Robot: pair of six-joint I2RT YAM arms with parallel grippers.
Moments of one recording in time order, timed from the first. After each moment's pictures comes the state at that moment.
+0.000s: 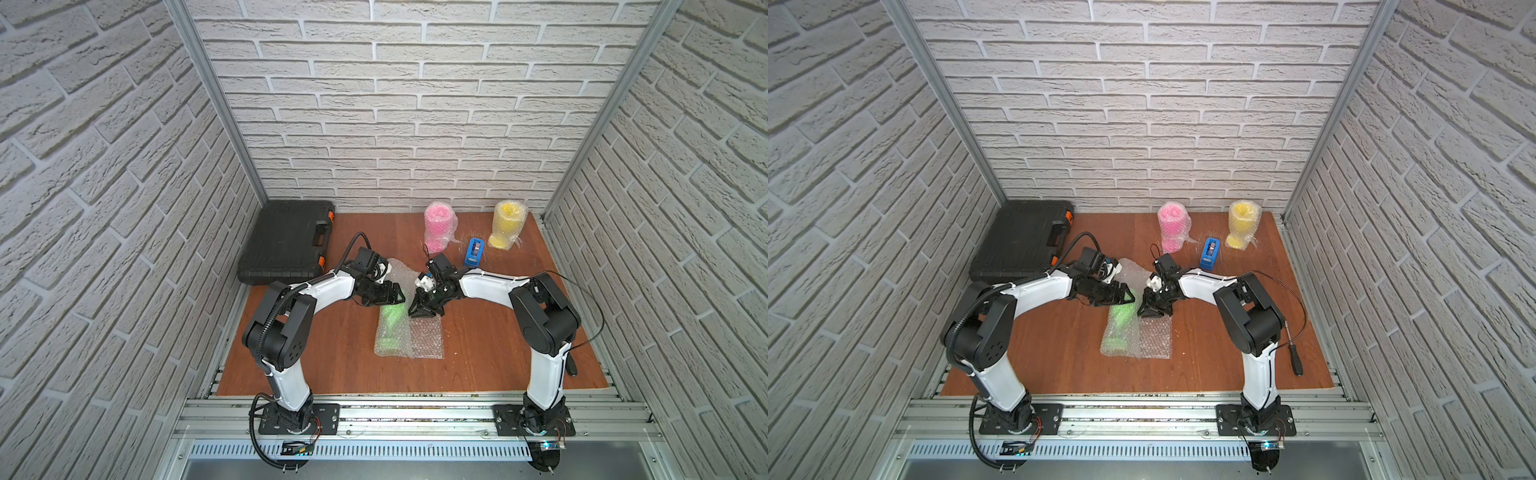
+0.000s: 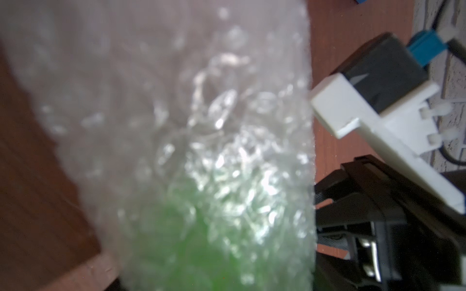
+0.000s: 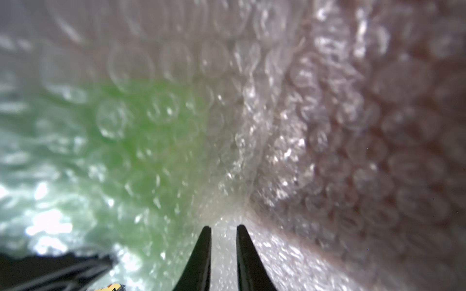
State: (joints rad) left arm -0.46 1.75 1.05 -0.39 0.50 -0.39; right arm 0.52 1.94 1.21 -0.53 -0.60 0.70
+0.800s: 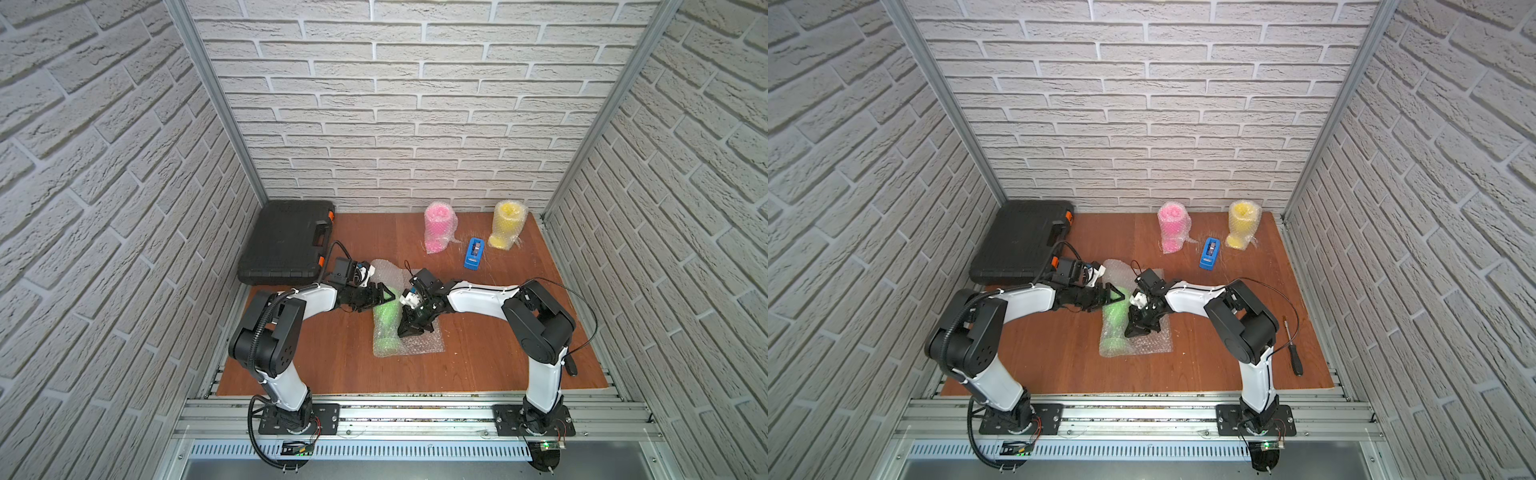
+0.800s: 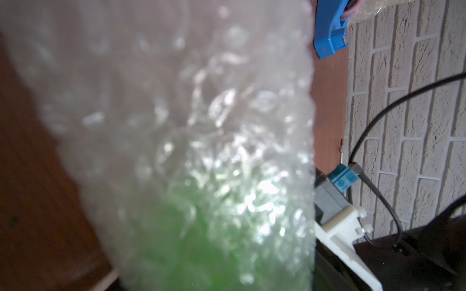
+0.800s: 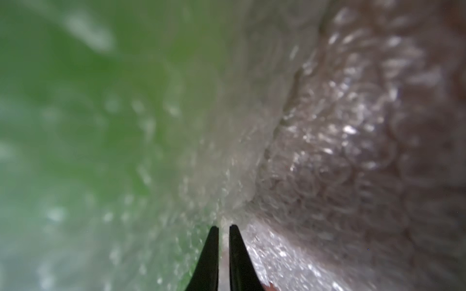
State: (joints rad) left arm -0.34 1.69 0.83 -0.11 0.67 -0.50; right arm 0.67 1.94 1.16 -0.49 -0.65 0.74
